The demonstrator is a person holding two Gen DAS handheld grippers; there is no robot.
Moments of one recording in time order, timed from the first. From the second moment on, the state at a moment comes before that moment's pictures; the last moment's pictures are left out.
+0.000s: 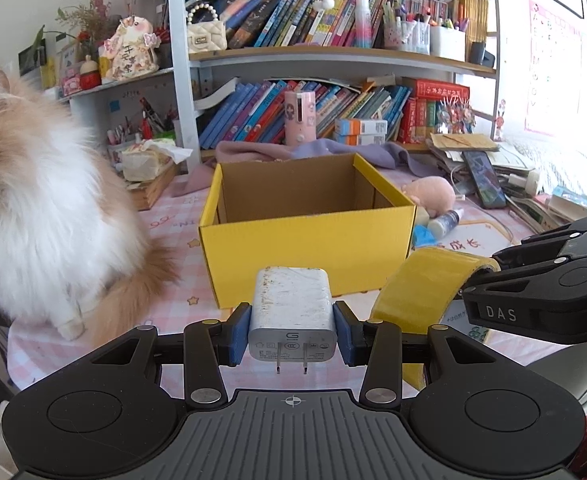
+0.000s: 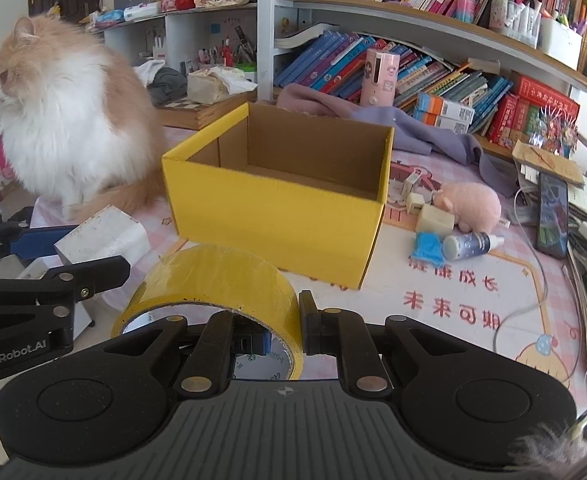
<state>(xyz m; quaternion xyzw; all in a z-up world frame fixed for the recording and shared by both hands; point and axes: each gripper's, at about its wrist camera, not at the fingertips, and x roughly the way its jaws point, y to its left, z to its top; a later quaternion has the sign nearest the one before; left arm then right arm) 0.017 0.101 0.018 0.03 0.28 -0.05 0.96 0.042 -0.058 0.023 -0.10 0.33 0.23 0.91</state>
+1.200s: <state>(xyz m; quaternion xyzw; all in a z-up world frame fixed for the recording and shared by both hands) 0.288 0.099 0.004 0.17 0.35 -0.12 0.91 0.313 0.024 0.008 -0.33 0.31 0.31 0.83</state>
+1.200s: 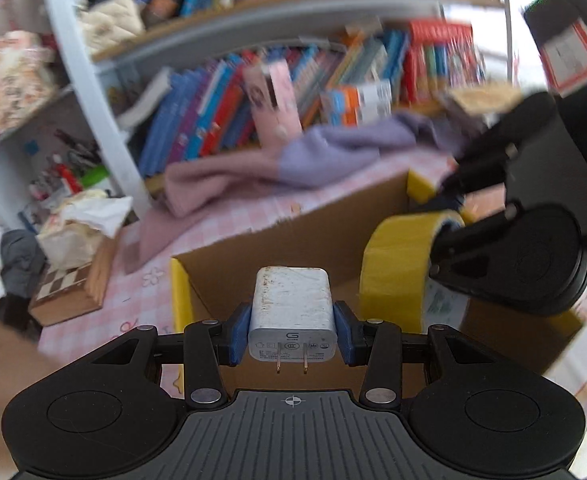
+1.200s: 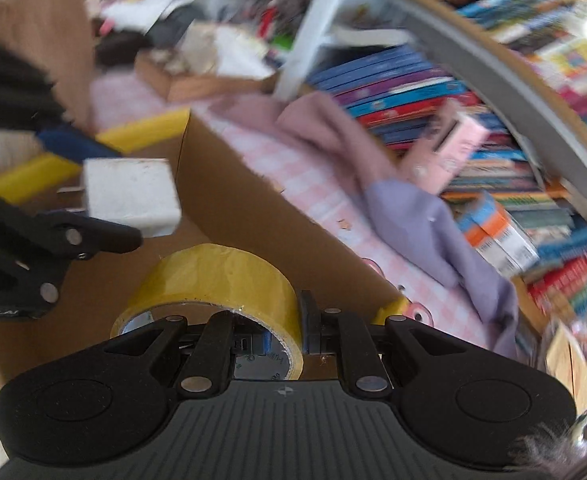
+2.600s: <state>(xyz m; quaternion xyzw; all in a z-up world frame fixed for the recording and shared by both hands) 0.286 0.095 0.024 0.20 0.31 -0.09 0.93 0.335 -0.005 0.026 -0.23 0.31 0.36 0.85</state>
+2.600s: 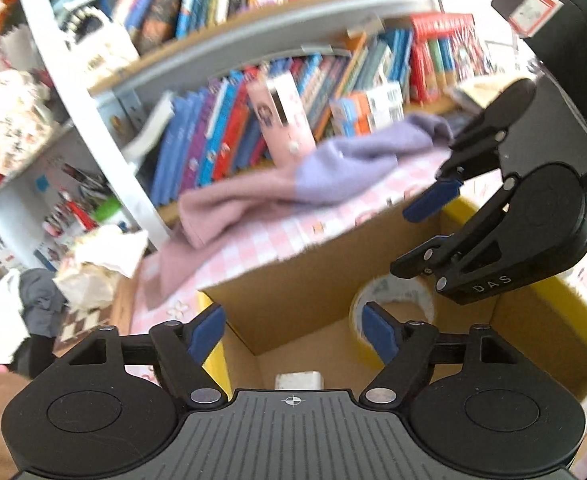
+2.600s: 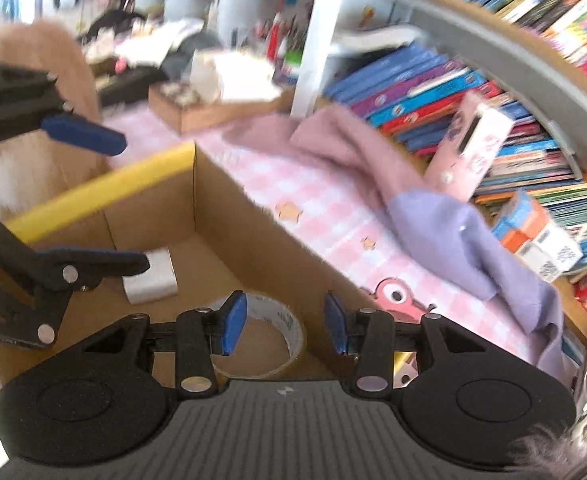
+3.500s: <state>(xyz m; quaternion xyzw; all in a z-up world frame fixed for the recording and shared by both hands) 0.064 0.076 0.069 0.10 0.21 0.01 0.97 0.100 -0.111 0.078 -0.06 0.19 0.21 0.96</state>
